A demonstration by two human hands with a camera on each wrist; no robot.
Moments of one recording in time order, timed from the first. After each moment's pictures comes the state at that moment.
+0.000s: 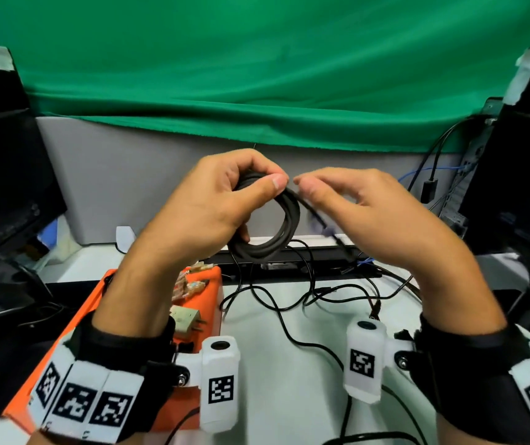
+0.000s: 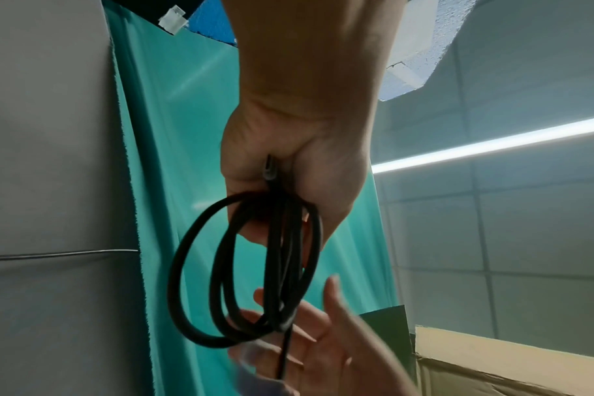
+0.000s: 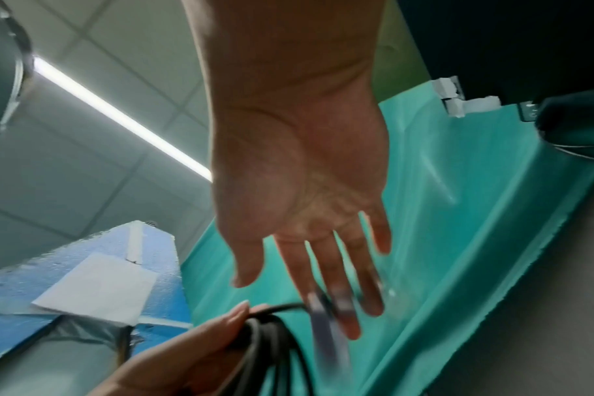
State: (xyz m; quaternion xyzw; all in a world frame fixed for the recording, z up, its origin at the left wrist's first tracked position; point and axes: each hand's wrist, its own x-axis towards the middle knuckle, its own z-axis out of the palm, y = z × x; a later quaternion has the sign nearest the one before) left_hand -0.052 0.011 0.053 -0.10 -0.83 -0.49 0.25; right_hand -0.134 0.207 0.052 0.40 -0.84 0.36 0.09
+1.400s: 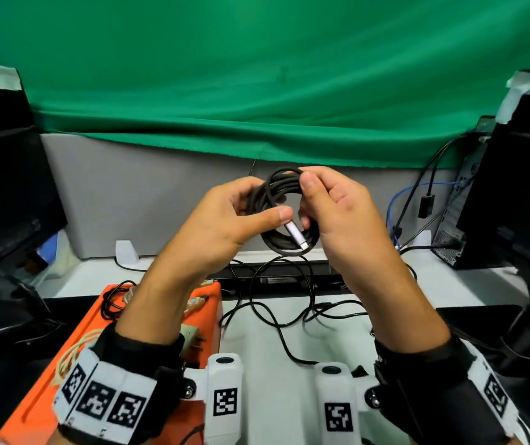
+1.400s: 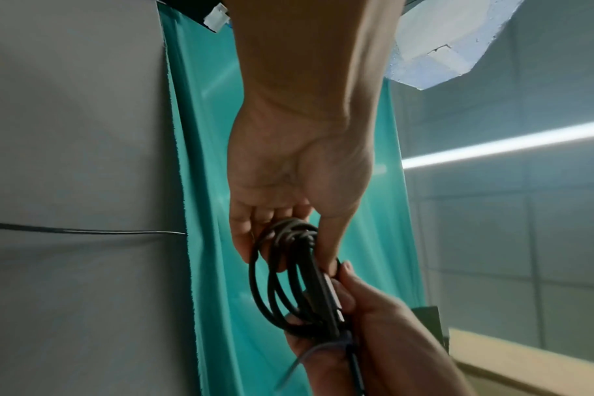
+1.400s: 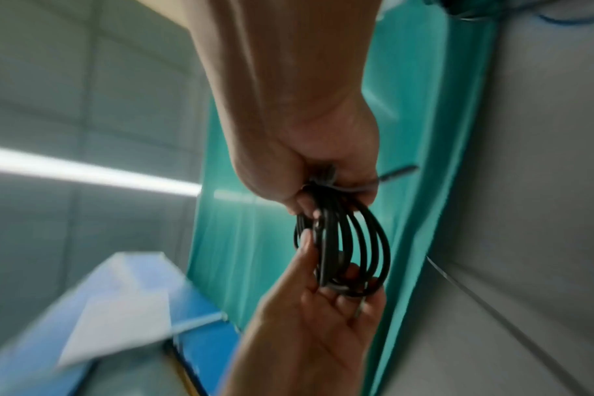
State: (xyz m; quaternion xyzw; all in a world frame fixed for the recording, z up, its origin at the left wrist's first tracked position) left_hand -0.068 0.010 0.042 -0.07 -0.79 -0.57 0.22; right_hand -0.131 0.164 0.037 0.36 -0.68 0.63 0.10
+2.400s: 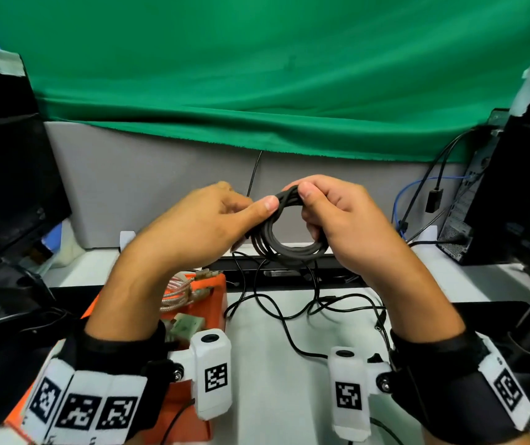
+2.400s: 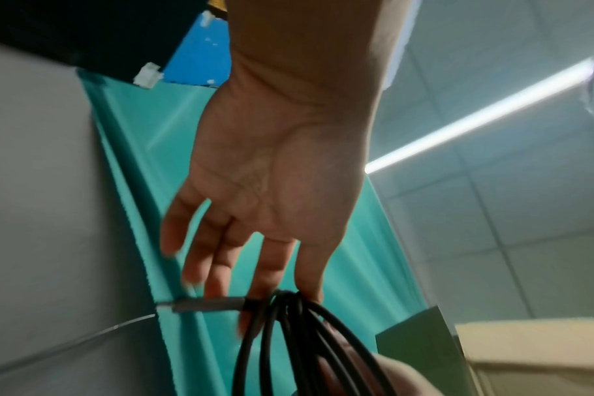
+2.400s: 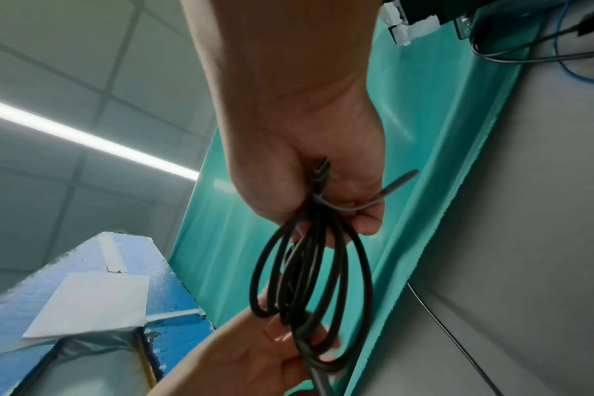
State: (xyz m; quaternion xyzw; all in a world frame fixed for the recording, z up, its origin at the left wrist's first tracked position) left_hand -0.052 -0.019 0.048 0.02 -0.94 -0.29 0.17; right_hand -0.143 0.168 0.030 0.40 -0.73 0.56 0.05
